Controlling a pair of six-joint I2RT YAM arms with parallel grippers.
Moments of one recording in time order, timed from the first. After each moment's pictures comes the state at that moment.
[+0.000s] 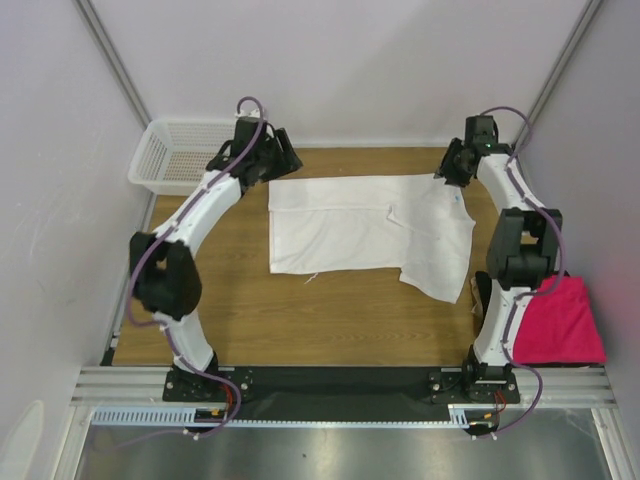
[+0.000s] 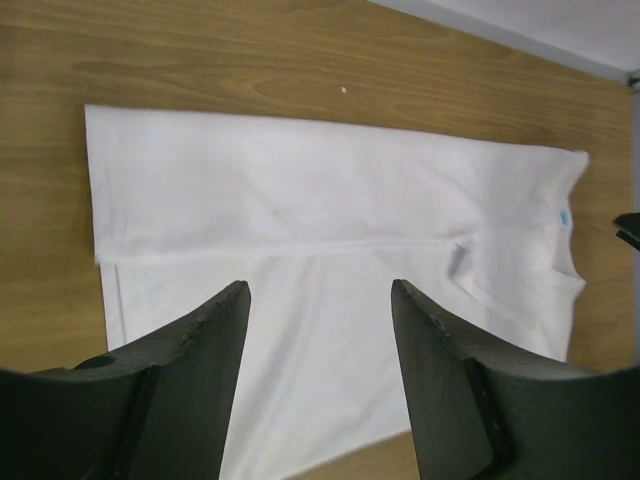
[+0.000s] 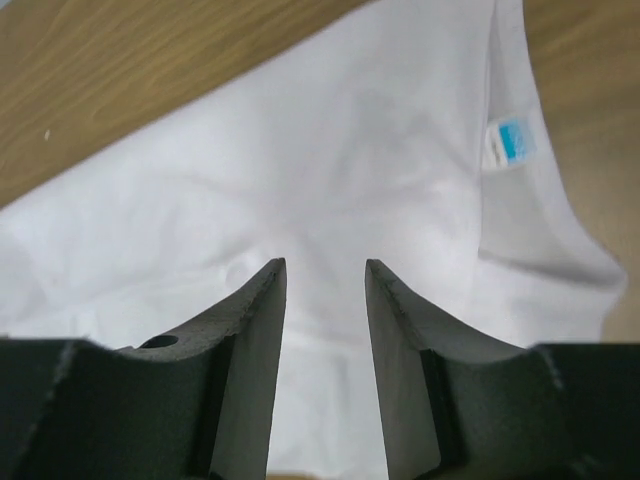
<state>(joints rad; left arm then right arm) -0.31 1.89 1.69 -0.42 0.05 -0.55 -0.02 2.10 1.84 -0.60 -0.09 0.45</state>
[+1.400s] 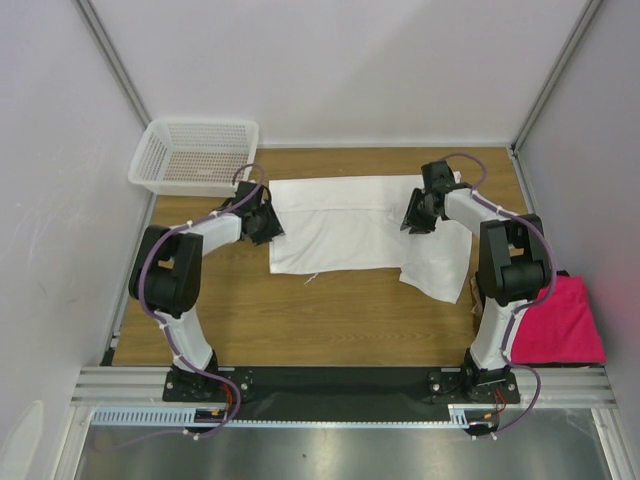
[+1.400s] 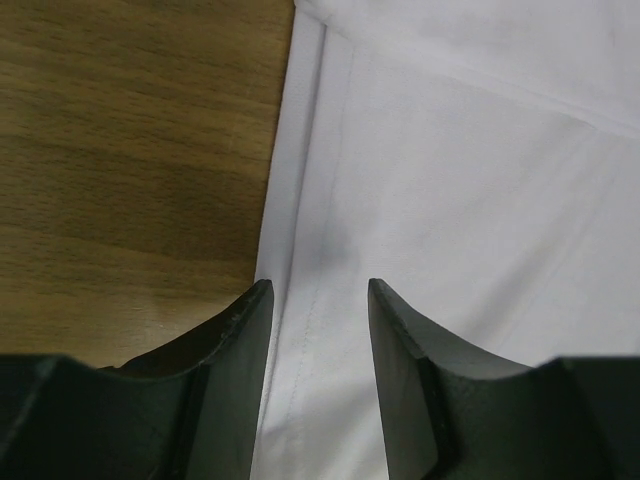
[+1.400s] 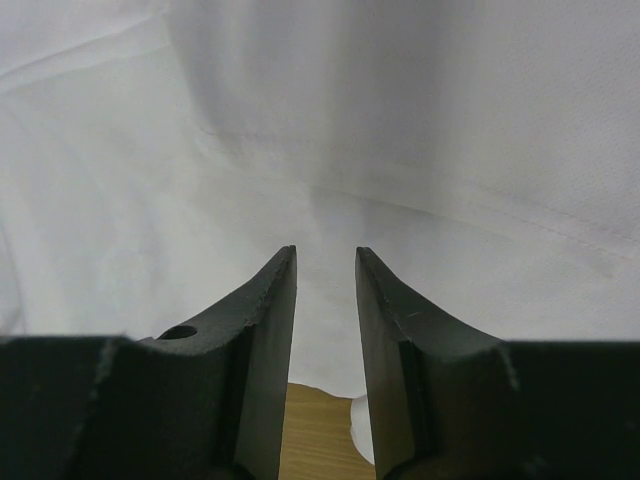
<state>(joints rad) -0.26 1.82 1.09 -0.20 0.02 -0.64 0.19 1.91 1.34 -0.48 -0.11 0.52</state>
